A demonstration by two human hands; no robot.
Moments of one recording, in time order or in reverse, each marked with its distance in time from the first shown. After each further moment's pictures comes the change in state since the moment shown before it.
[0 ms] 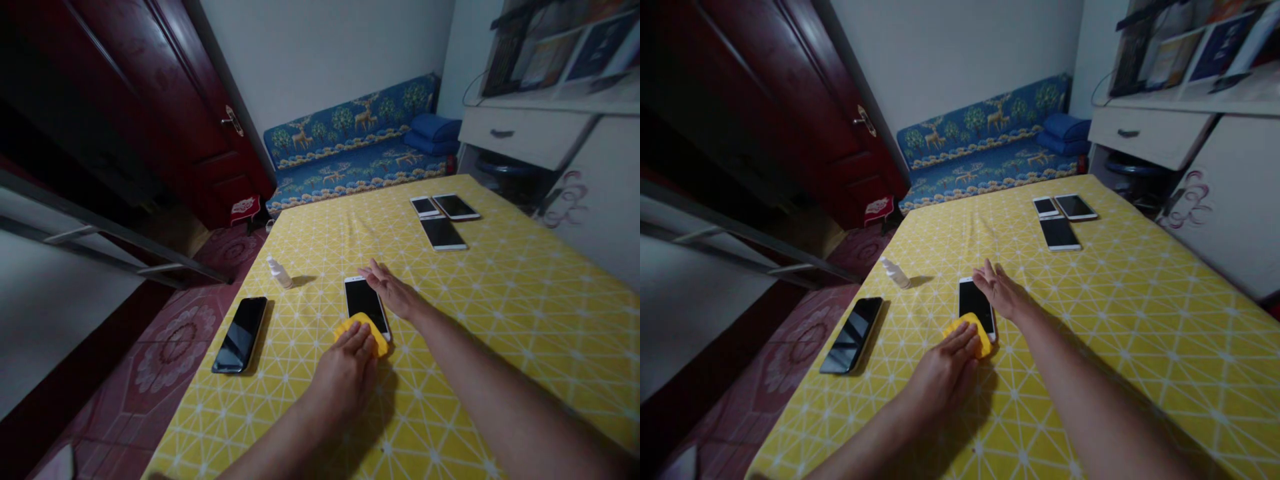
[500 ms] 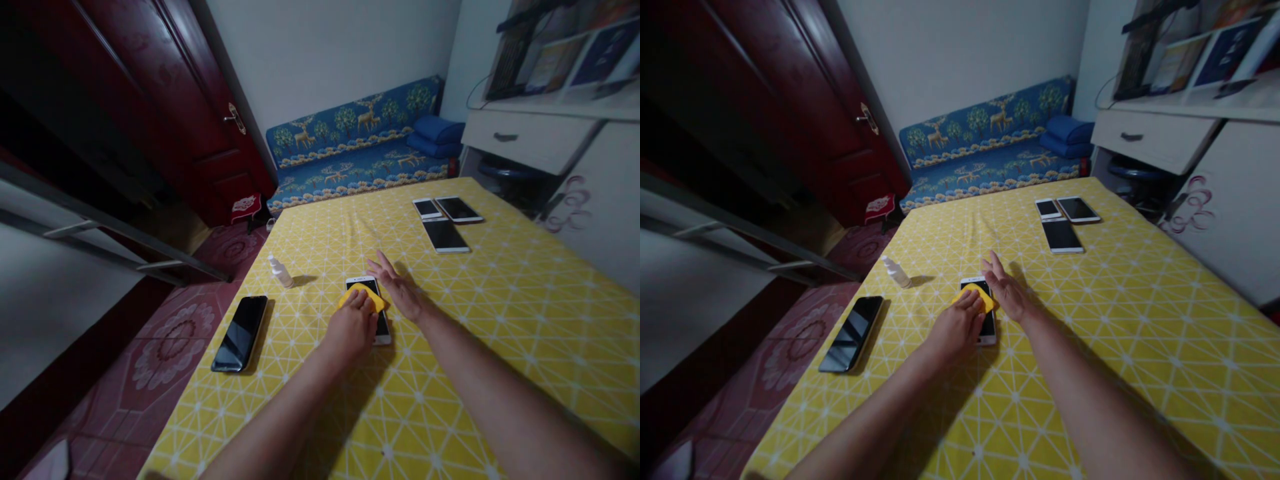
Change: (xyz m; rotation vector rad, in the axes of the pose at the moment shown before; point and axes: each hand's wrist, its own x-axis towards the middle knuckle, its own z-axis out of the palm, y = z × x) left_hand 0.066 -0.025 0.006 0.042 0.070 -0.054; right_hand 0.001 0.013 0.004 0.447 0.100 -0.143
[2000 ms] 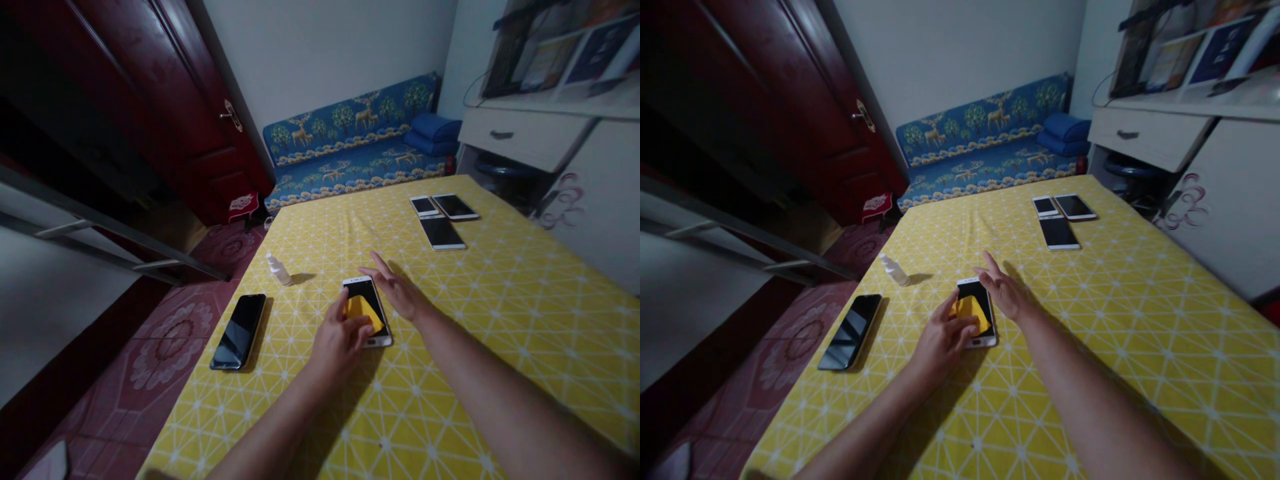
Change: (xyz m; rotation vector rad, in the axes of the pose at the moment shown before) left_hand -0.040 0.000 -0.011 -0.208 0.095 -0.199; right_hand -0.008 -0.013 -0.003 -0.198 -0.017 0.008
